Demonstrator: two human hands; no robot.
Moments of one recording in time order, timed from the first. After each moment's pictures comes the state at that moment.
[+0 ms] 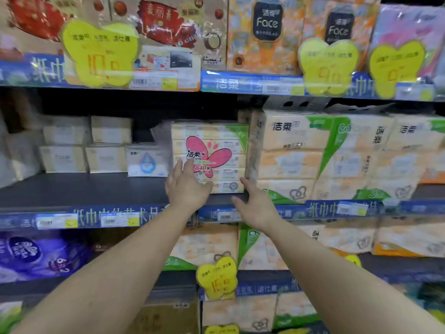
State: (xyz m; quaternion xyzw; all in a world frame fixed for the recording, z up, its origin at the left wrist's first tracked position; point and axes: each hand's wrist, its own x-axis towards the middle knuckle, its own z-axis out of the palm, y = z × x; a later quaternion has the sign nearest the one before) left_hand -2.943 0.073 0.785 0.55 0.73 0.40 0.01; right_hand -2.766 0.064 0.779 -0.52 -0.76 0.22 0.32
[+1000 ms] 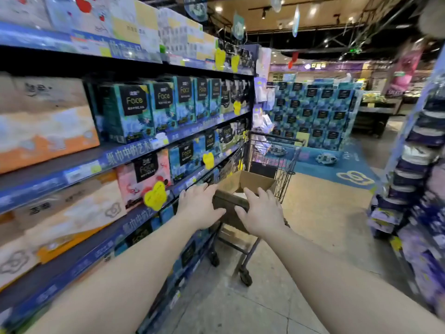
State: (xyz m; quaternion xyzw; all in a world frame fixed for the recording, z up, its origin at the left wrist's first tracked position) left_hand -2.072 -0.002 0.702 0.96 0.26 0.10 0.05; right_hand -1.978 -0.144 0.692 -0.92 -0.35 -0.02 0.15
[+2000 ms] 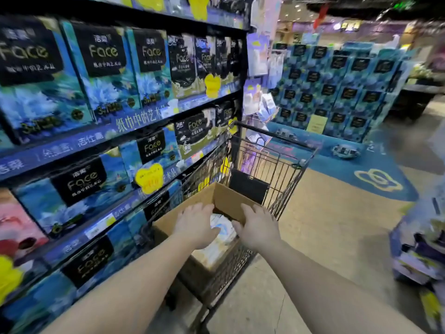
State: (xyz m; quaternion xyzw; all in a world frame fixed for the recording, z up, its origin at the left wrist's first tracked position) left_hand -1.523 0.154 0.611 0.95 0.30 0.01 0.08; right_hand -1.412 0.021 0.617 -0.92 -0.37 0.07 0.11
